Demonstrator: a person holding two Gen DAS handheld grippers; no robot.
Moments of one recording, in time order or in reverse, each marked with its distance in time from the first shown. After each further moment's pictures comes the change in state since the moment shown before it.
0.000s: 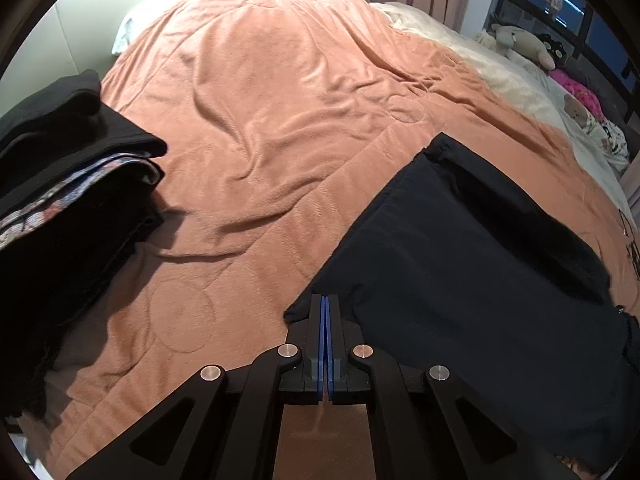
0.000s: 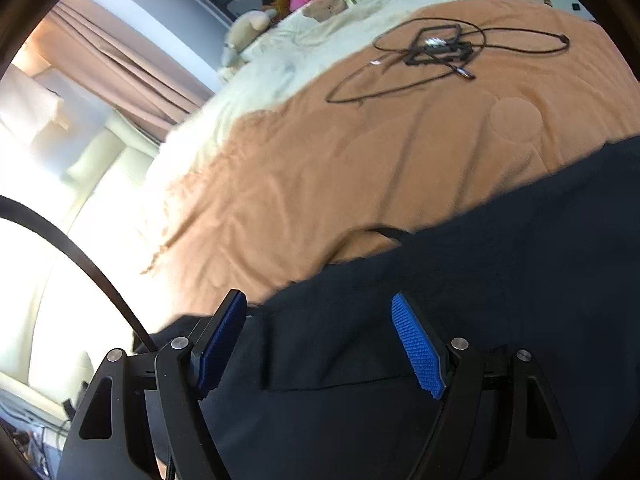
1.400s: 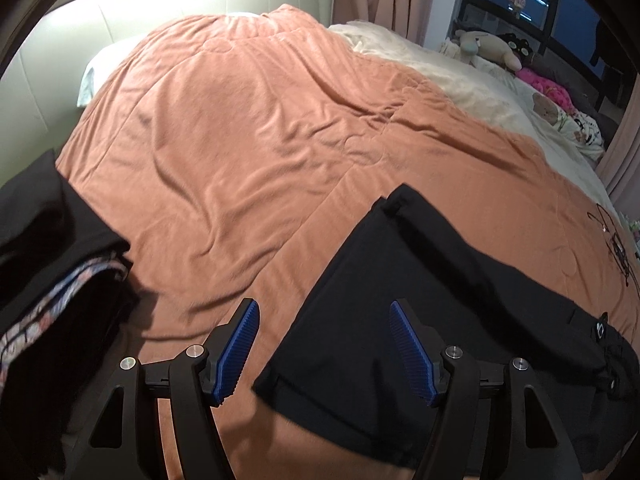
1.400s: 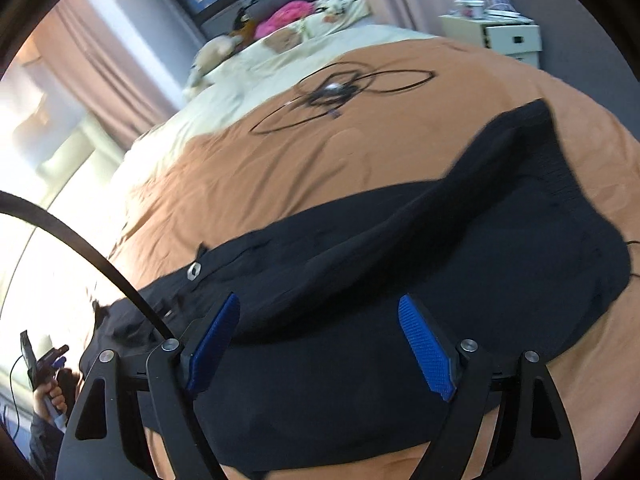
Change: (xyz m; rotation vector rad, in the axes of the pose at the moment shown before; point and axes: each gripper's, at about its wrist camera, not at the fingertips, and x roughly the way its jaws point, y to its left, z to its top) left arm -0.007 -0.029 0.044 0.098 -0.065 -0.066; right arm -0.149 -0.022 -0.072 -0.040 -0.079 -0.218
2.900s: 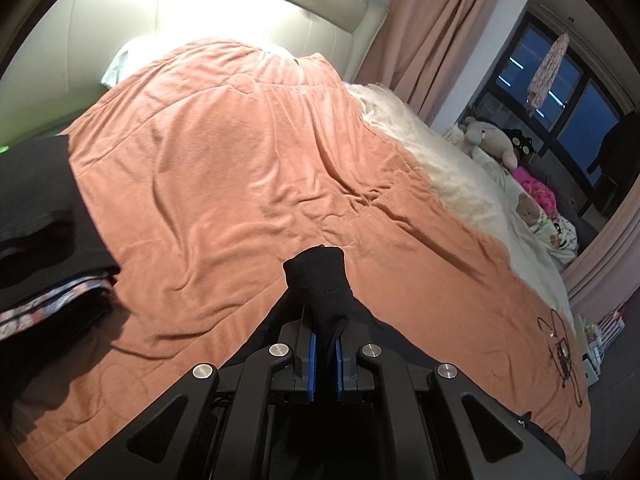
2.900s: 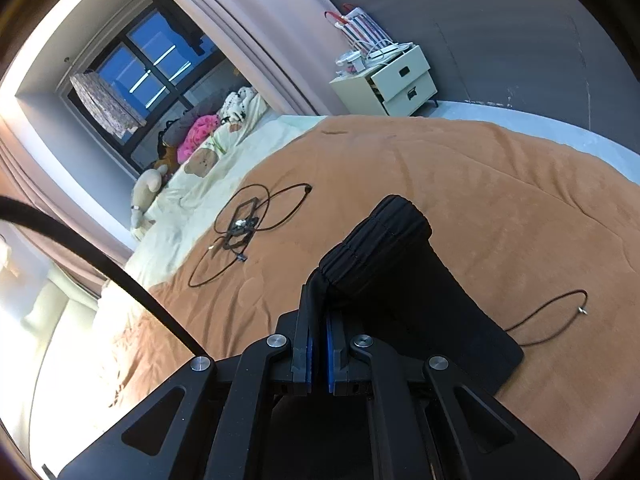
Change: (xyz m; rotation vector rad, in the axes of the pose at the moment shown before) left arm -0.034 0.002 0.044 -0.271 -0.174 -0.148; right arm -0.025 -0.128 0.027 0.371 -0.334 -0.146
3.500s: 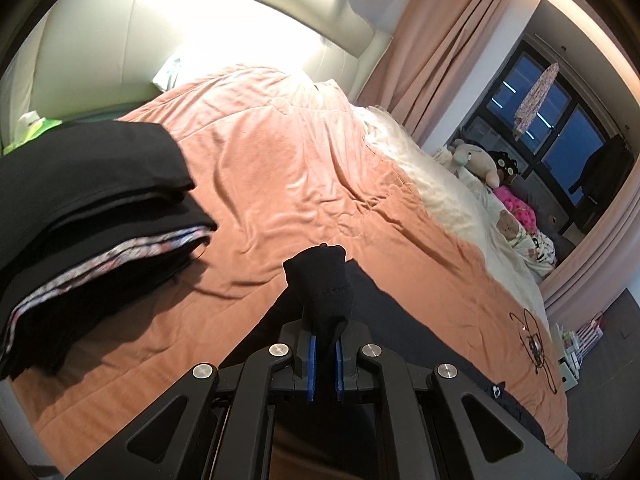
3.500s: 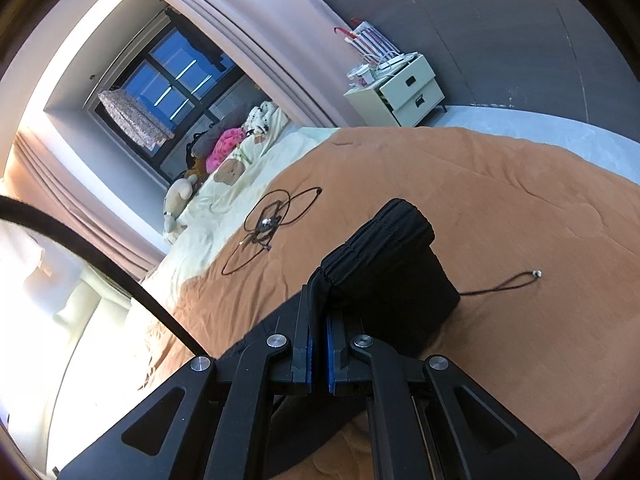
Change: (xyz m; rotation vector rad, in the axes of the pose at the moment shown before) left arm -0.128 0.058 -0.041 -0.055 -0.055 -0.057; right arm -0.106 -0.060 -0.042 0.023 -0.037 0.098
